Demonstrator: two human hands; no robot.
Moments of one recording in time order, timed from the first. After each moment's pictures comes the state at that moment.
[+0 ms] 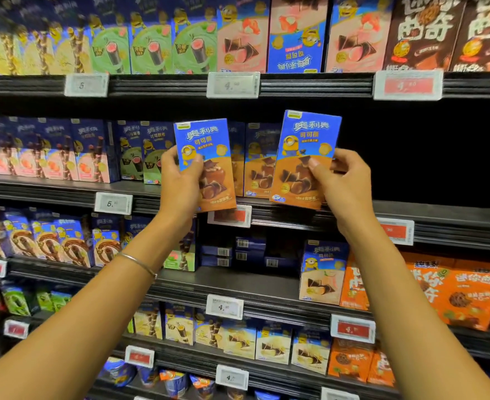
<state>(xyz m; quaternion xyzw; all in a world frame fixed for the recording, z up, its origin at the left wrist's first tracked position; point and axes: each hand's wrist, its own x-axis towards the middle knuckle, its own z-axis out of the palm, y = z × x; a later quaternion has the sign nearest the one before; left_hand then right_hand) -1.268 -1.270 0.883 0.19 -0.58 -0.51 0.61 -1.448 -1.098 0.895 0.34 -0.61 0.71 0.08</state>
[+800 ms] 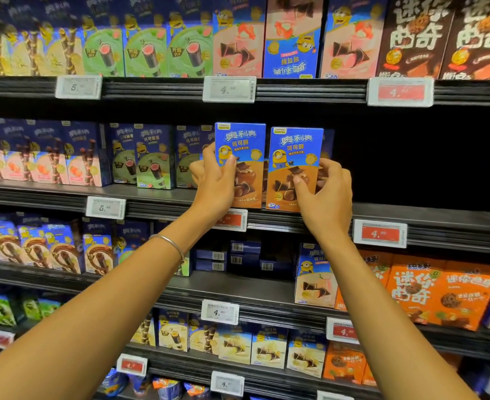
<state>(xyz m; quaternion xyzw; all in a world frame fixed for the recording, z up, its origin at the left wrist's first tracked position) -1.325 -1.274 0.885 0.22 -0.73 -0.38 0.52 -1.451 -1.123 0.870 0.33 -0.69 0.59 0.25</state>
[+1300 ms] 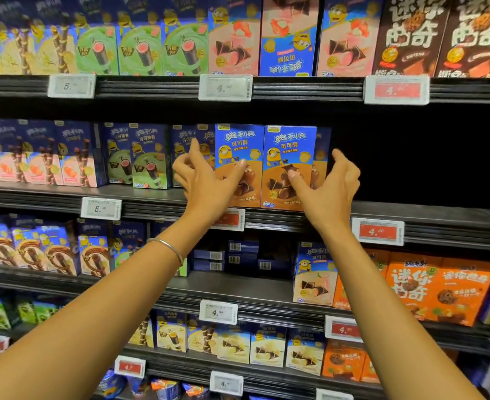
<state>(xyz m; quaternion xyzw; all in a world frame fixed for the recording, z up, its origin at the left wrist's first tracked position) -1.318 -1.271 0.880 0.27 -0.74 -0.31 0.54 -1.459 -1.121 0.874 0.32 -0.71 0.58 0.24</state>
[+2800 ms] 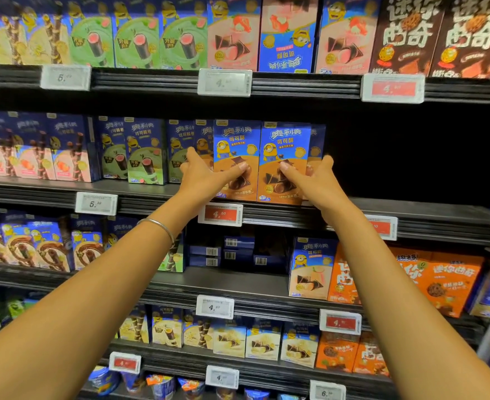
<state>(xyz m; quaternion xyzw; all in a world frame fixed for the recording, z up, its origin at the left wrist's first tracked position) -1.320 -1.300 0.891 0.31 -0.75 -0.40 0.42 -1.479 -1.125 0.895 0.37 -0.71 0.60 -0.03</state>
